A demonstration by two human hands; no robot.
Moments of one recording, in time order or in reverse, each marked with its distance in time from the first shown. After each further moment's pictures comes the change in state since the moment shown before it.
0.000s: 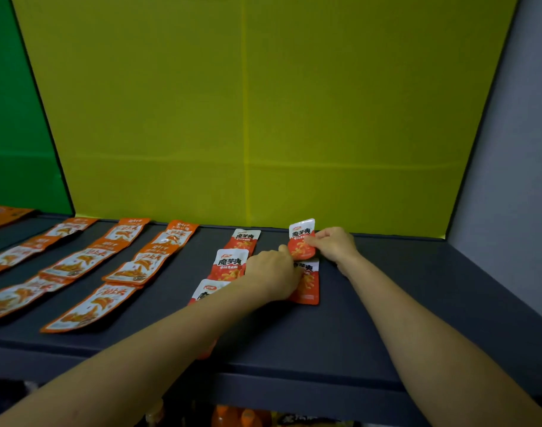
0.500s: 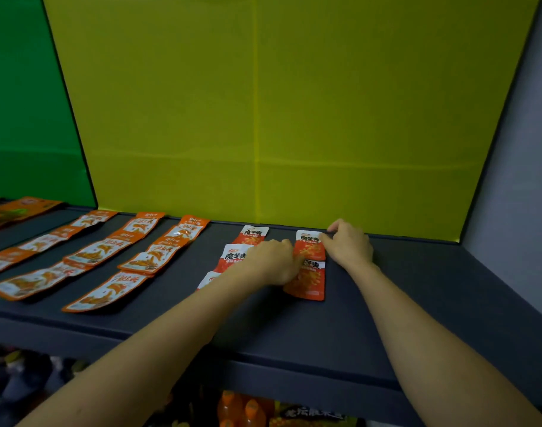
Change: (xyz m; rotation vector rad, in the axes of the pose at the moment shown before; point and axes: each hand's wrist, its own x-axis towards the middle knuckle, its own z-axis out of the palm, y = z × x) left_hand -0.001 0.000 -0.016 -0.002 -0.059 -0.054; right_hand -0.011 -0.001 -0.012 -0.425 0.130 -0.156
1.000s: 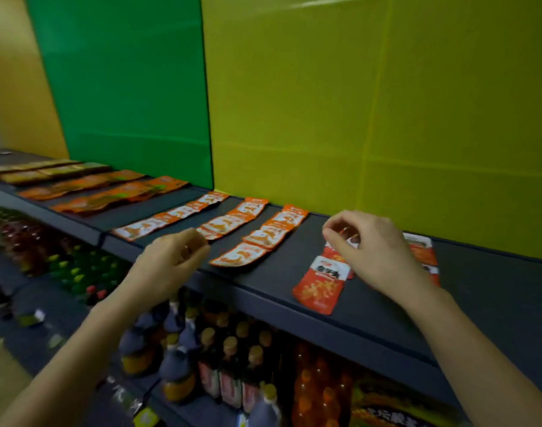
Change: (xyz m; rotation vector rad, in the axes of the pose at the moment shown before) left_hand -0.210 -0.215 -0.037 -0.261 0.500 -0.242; right_hand -0.134 -0.129 -0.021 0.239 -0.081 -0.743
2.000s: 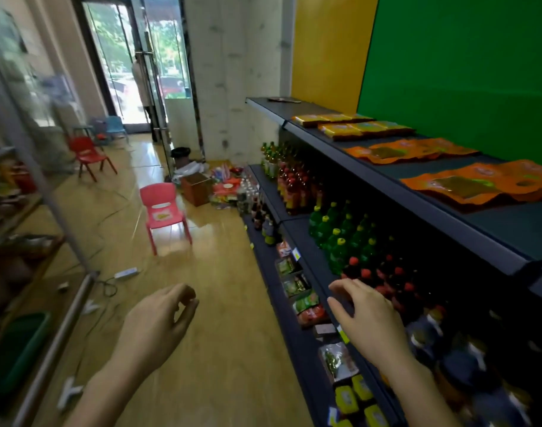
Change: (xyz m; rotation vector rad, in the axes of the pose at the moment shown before) left_hand -0.269 -0.393 -0.214 0.540 0.183 -0.865; right_hand 0.029 -0.381 0.448 0.228 -0.617 -0.338
